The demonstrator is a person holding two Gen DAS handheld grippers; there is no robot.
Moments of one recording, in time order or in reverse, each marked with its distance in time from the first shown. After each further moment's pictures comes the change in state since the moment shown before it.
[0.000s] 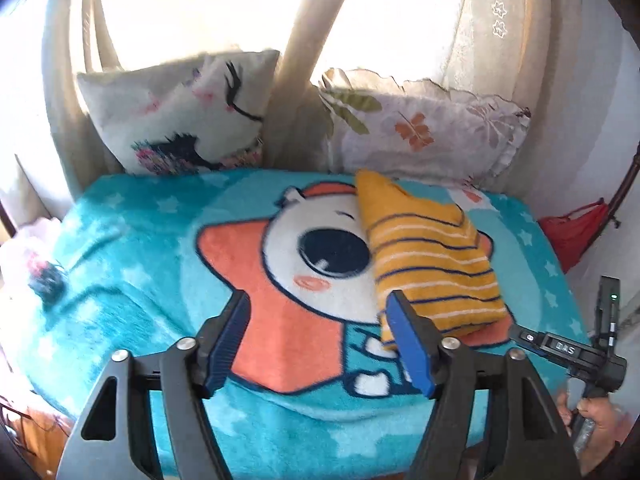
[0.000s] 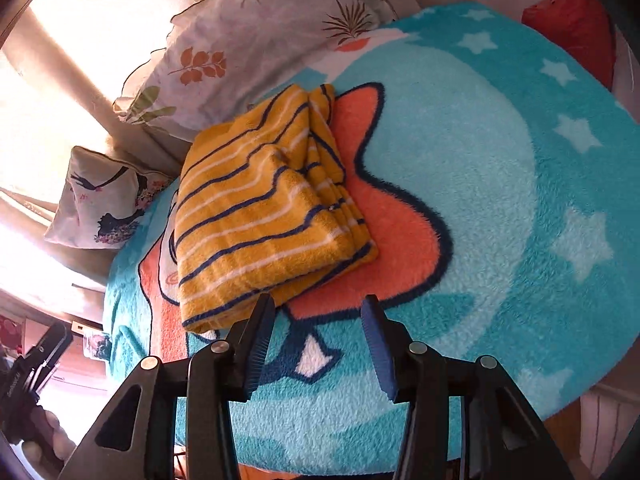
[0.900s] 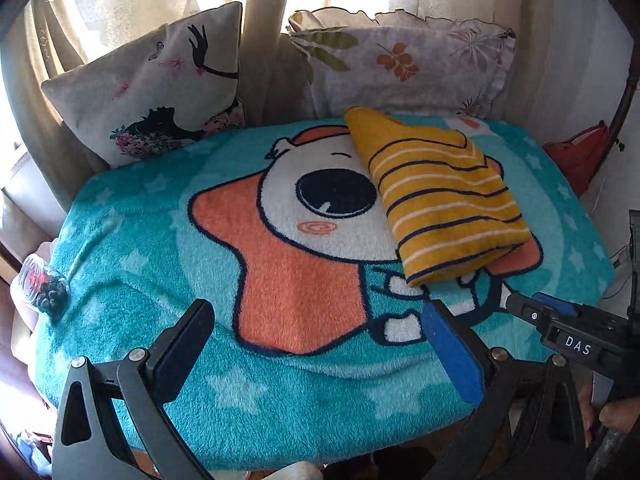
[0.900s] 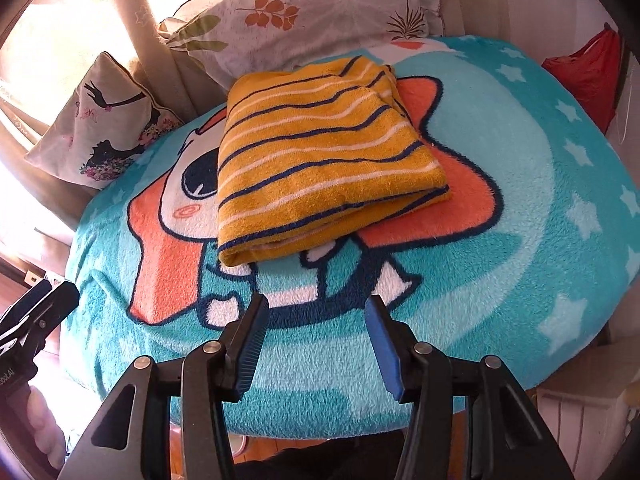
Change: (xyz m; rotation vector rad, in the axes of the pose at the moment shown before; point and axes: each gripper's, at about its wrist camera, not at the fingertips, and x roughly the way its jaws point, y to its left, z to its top) left arm 0.035 -0.009 -0.039 0.163 0.194 -0.043; right arm 0.007 0.079 -0.058 -0.143 0.018 -0.166
